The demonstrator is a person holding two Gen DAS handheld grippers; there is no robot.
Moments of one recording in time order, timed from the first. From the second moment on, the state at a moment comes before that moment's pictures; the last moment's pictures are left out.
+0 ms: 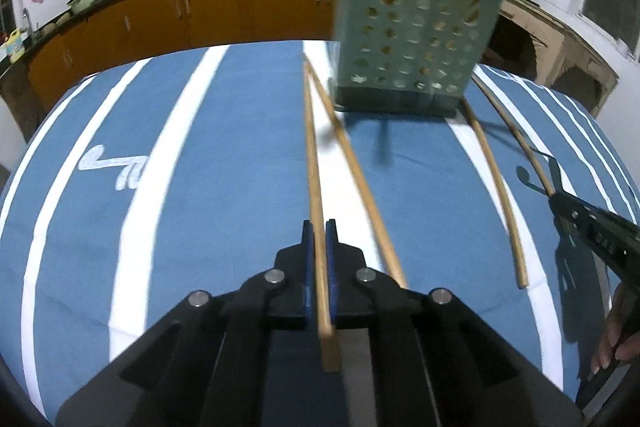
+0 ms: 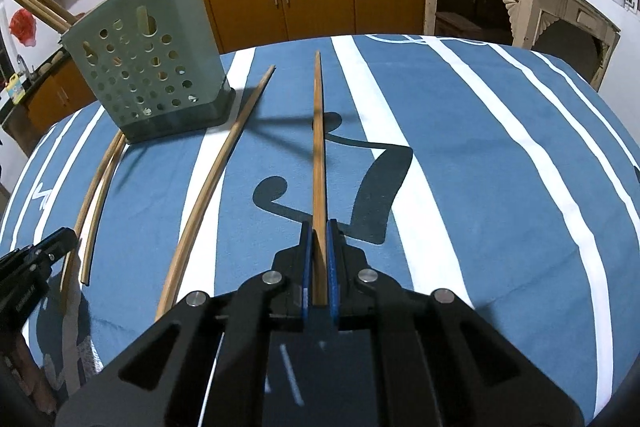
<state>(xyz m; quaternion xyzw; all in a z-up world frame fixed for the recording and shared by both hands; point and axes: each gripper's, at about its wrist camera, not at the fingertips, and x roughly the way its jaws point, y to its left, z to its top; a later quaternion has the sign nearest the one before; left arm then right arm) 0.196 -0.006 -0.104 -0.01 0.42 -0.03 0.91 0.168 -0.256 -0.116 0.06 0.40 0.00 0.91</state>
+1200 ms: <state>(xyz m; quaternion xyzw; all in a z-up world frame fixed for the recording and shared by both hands) 0.191 0.053 -0.105 -0.01 0.43 -0.01 0.90 0.164 -0.266 -0.117 0.06 0.40 0.00 0.91</state>
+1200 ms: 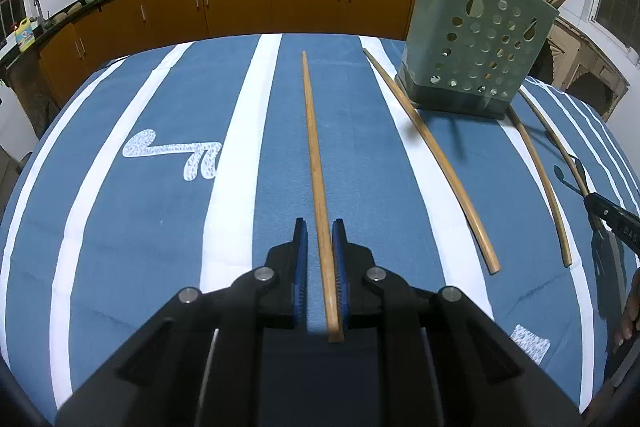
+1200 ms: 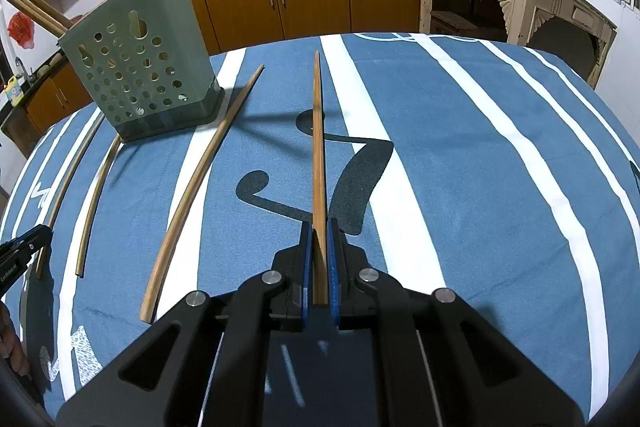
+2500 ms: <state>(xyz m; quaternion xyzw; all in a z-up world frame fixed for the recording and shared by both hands) 0.156 0.054 -0.066 -0.01 0.39 -0.03 0.92 0.130 -0.272 -0.068 0.06 0.31 0.01 0.95</state>
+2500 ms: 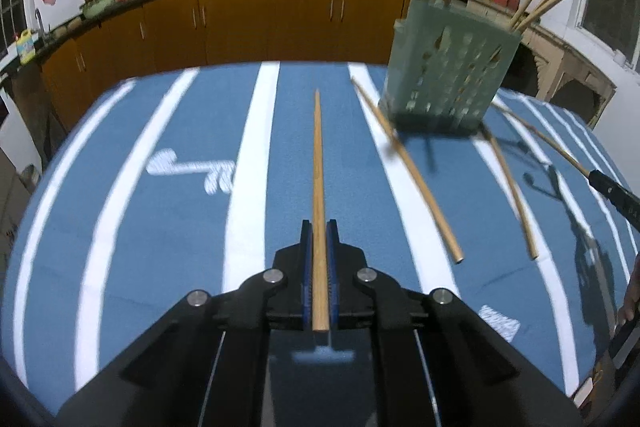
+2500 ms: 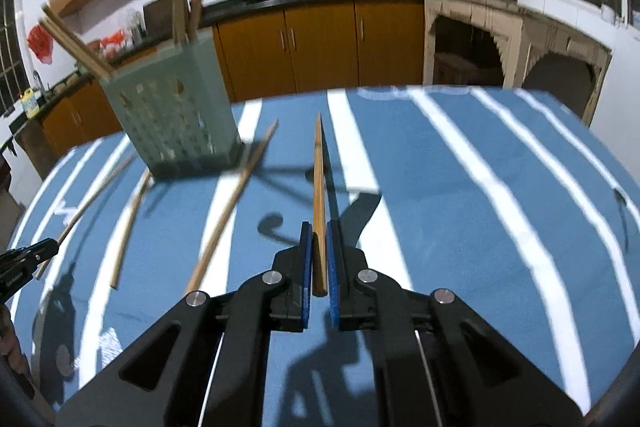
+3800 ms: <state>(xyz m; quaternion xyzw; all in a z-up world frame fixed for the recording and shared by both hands) 0.145 0.052 0.077 -0.06 0.21 -0.06 0.97 0.115 -0.292 0.055 0.12 0.15 0.08 0.98</state>
